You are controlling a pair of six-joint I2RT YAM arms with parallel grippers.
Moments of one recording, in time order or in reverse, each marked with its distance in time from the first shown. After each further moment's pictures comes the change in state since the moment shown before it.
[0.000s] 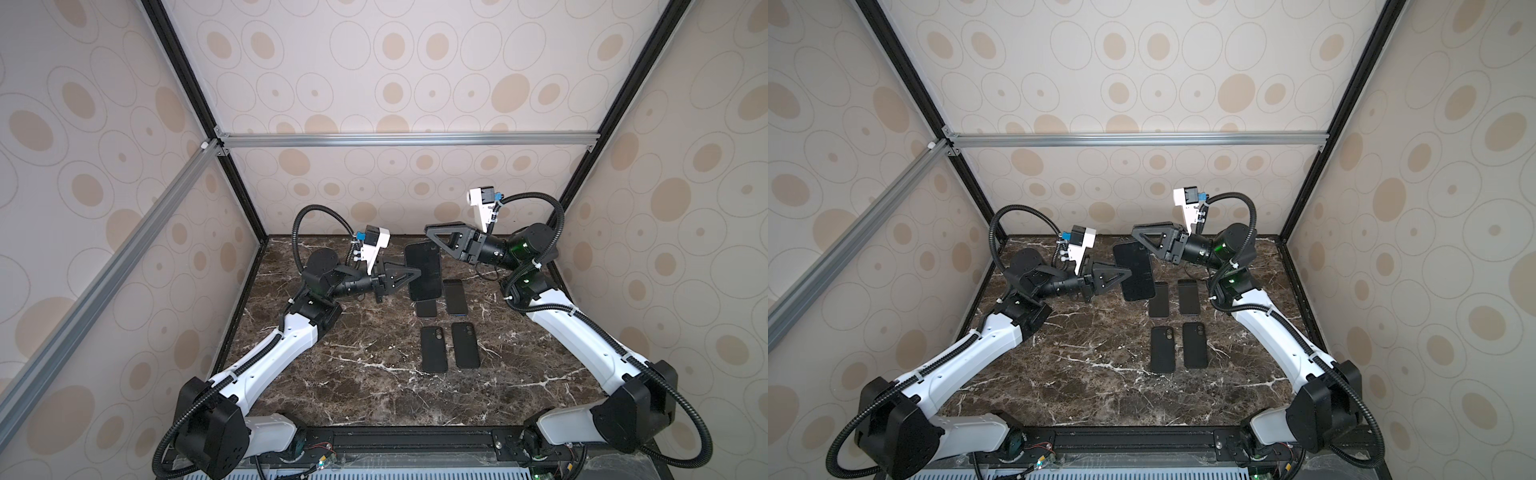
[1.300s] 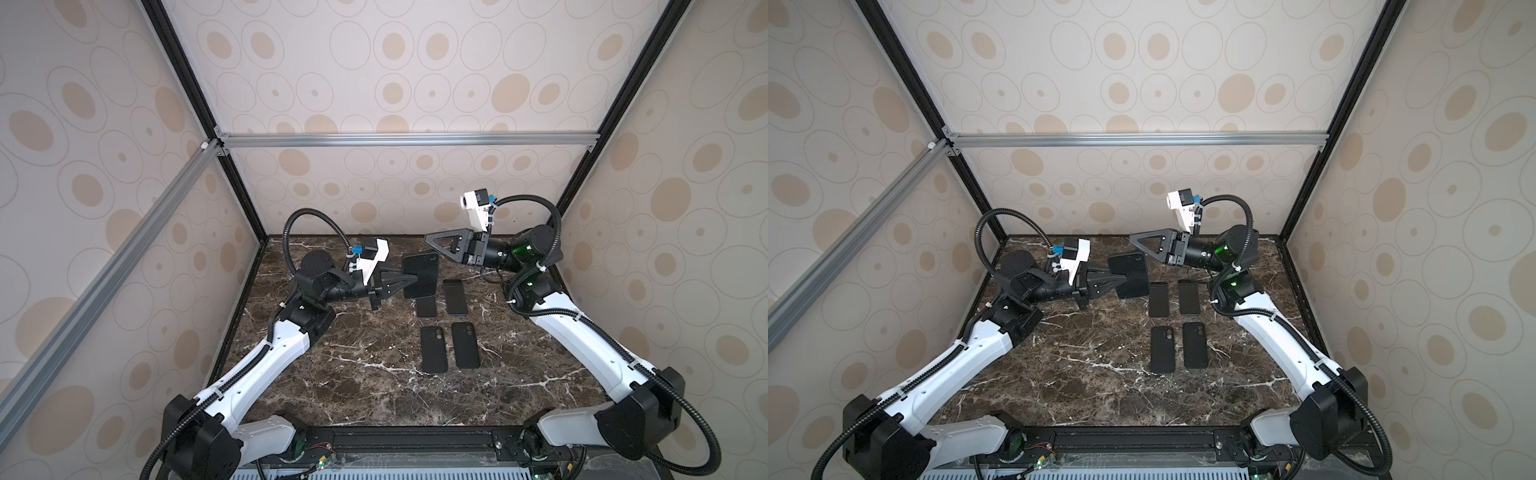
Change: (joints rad) left arm -0.001 -0.082 0.007 -0.138 -0.003 0.392; right arm 0.024 -0.034 -0.001 -0.023 -0.067 0.241
